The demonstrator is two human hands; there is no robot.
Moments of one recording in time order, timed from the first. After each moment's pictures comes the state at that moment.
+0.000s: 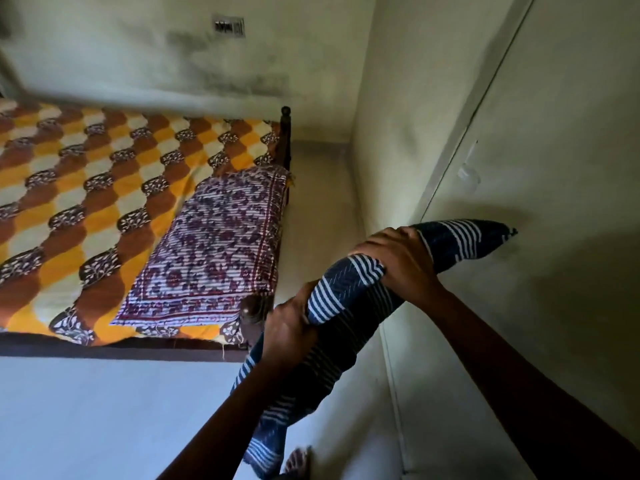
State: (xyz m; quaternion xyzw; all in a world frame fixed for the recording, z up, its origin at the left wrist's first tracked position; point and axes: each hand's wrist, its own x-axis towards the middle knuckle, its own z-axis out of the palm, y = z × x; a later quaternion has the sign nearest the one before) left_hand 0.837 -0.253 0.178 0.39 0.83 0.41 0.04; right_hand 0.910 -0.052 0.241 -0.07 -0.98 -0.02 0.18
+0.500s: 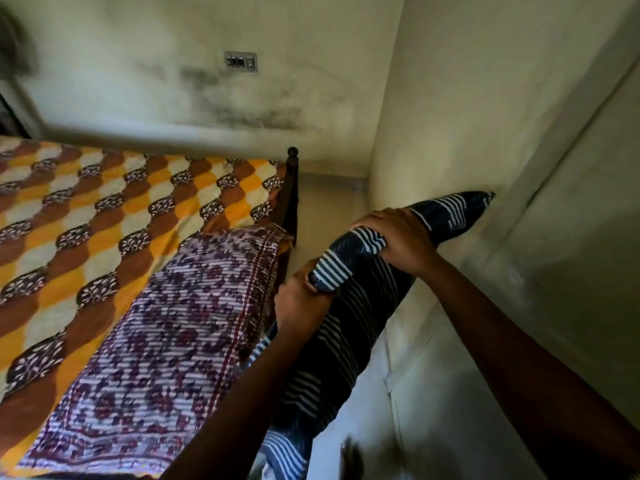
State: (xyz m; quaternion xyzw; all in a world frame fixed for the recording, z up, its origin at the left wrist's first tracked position) left_hand 0.640 -0.004 0.215 0.26 0.82 0.50 0.06; right_hand 0.684 0.197 0.267 -0.04 -0.98 0.06 0.19
